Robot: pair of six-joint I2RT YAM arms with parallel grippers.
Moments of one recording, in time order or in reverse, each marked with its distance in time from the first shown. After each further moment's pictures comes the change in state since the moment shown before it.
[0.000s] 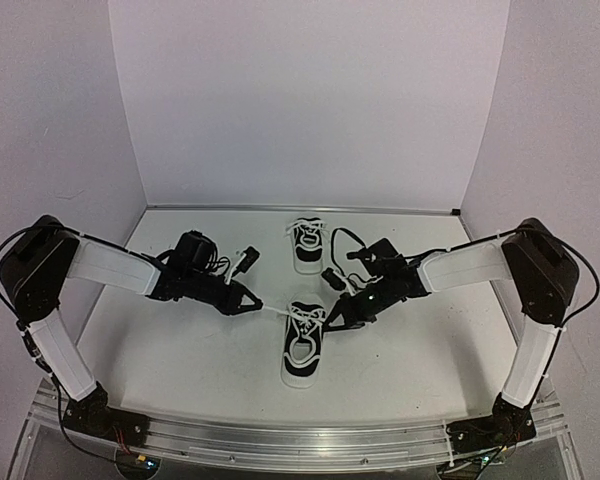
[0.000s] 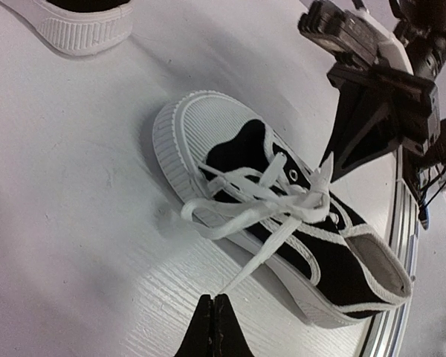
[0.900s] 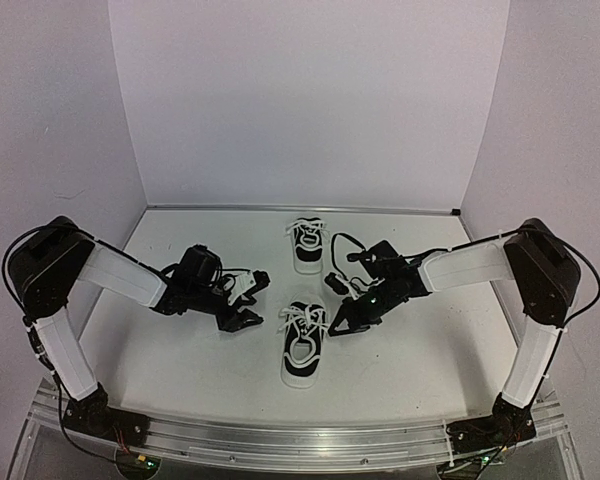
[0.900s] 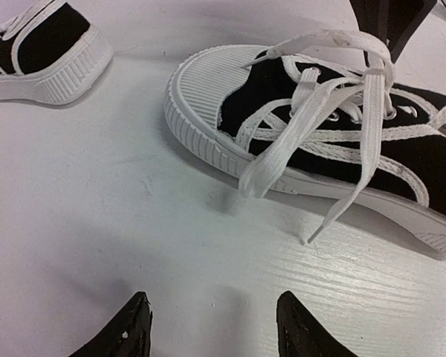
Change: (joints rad) left arm -0.039 0.040 -0.078 0.125 -0.196 0.589; right arm 0.000 -0.010 0.000 -0.086 0.060 -0.049
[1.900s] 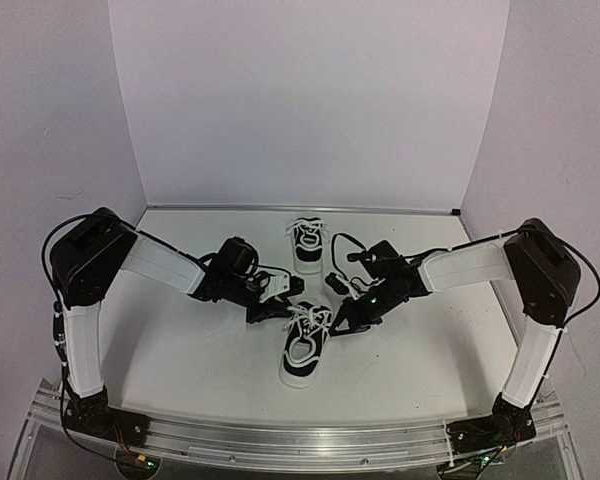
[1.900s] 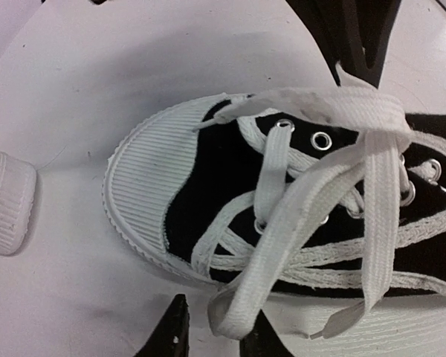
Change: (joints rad) left arm -0.076 0.251 0.315 -0.092 0.112 0.260; right arm 0.000 0.000 0.000 -0.002 0.003 0.000
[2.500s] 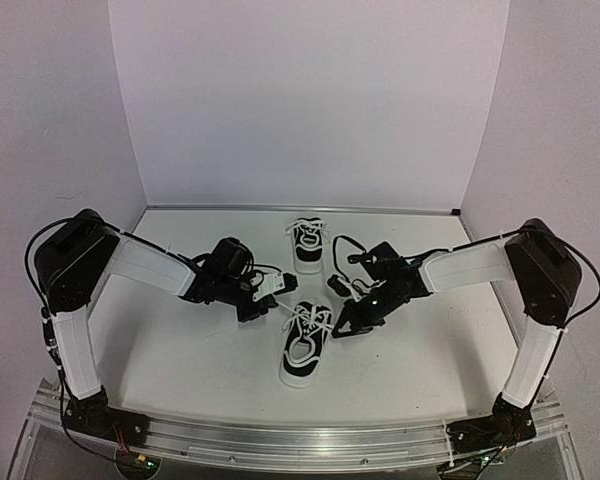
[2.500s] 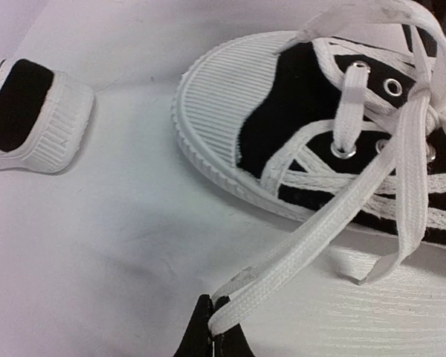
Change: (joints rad) left arm -0.014 -0.089 -0.059 -0.059 -0.269 -0.056; right arm -0.002 -0.005 -0.007 -0.024 0.035 0.000
